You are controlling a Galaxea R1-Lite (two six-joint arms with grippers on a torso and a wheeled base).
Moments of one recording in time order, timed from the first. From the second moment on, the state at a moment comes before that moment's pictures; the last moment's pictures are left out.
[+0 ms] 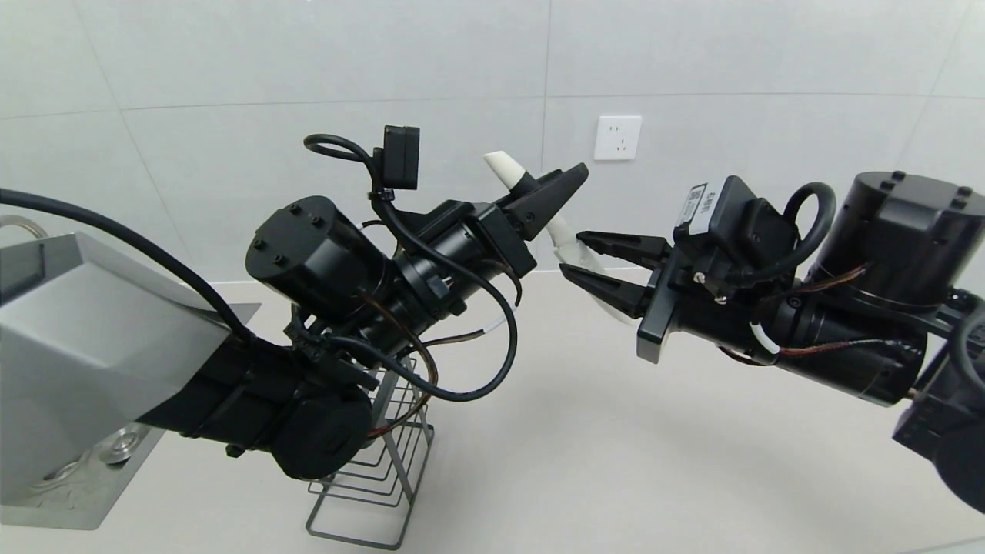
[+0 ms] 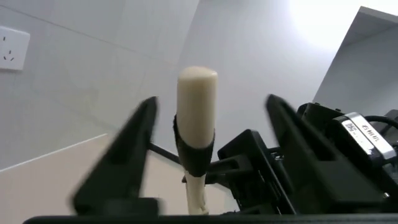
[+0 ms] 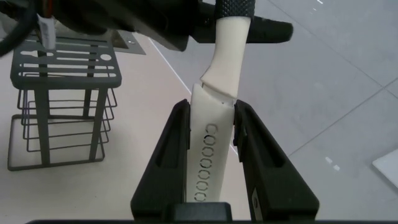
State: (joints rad) left arm -0.72 2.00 -0.97 -1.57 -0.36 -0.60; right arm 0.65 1.67 -0.75 -0.91 0.31 -0.53
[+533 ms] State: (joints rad) left arm -0.74 2.00 -0.98 -1.57 -0.30 -0.56; right arm 0.65 1.67 -0.72 -0.93 0.31 -0.51
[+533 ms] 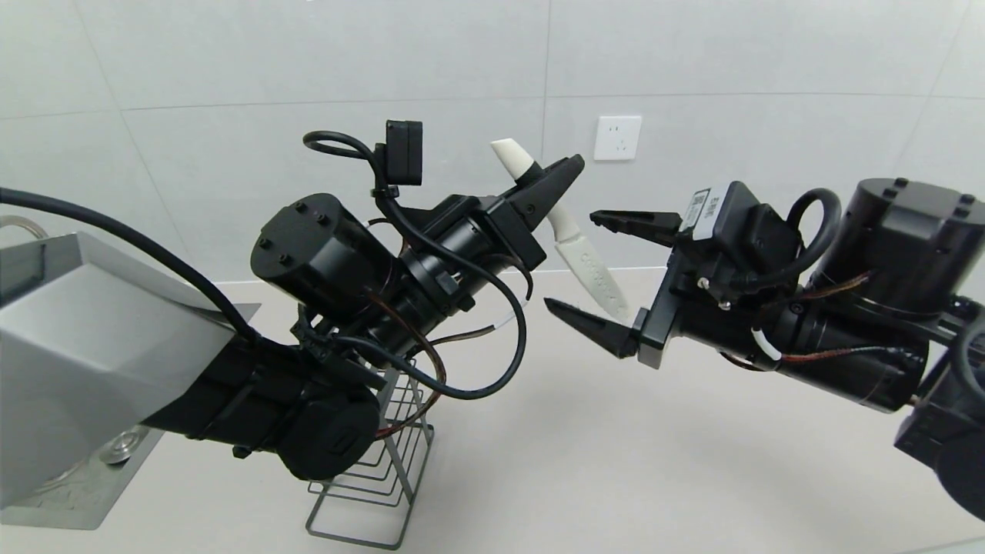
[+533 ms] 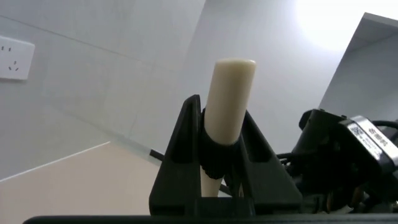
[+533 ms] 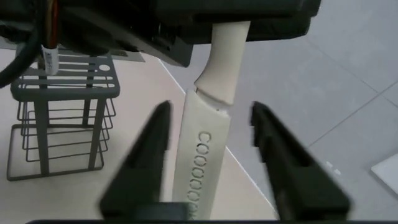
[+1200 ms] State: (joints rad) left arm -0.71 1.91 -0.86 -1.57 -0.27 -0.36; right arm 0.44 1.23 -0.34 -0.87 0.29 -0.48
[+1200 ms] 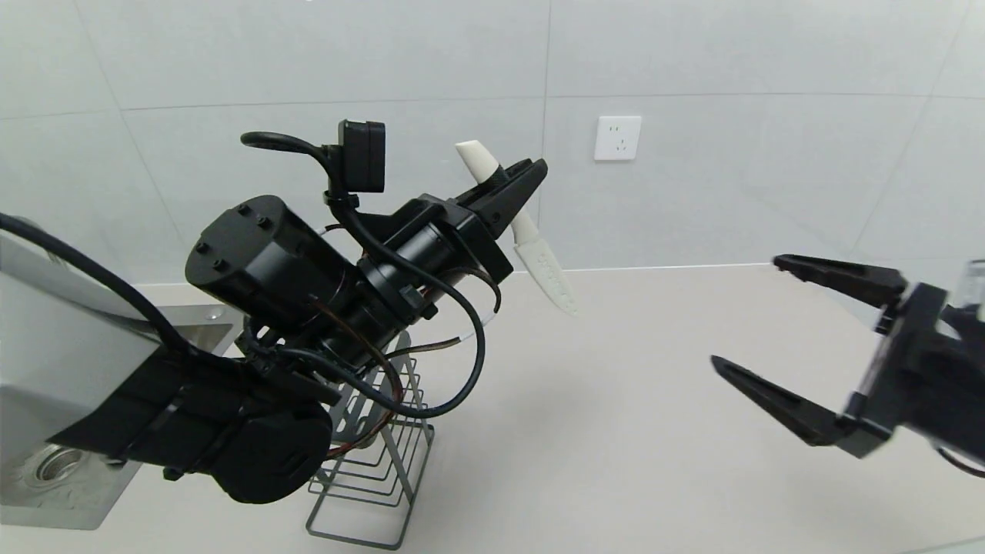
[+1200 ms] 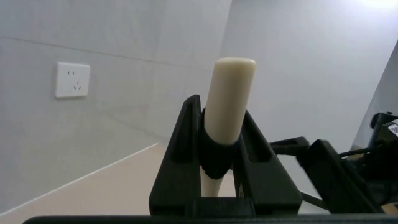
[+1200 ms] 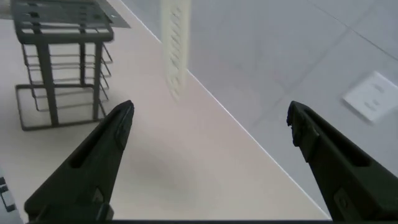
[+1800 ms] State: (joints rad) left arm -0.71 1.85 -0.81 -1.57 -0.27 -0.25; right arm 0.12 0.51 -0.09 -0.82 0.31 -0.42
